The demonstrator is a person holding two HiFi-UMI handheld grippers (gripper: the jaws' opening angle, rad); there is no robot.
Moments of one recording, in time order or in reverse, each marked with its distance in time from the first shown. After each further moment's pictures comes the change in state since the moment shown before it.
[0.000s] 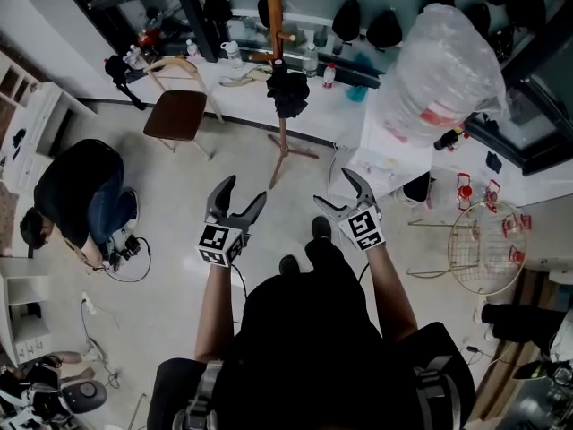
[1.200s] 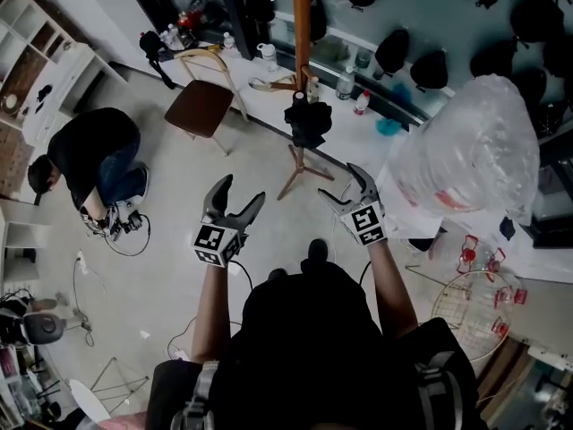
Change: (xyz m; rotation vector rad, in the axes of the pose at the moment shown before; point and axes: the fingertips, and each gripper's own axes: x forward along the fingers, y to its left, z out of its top) left arm 0.082 0.055 0.037 -0.056 -0.012 0.223; right arm 0.110 -0.123 0.019 -0.037 -0.030 0.185
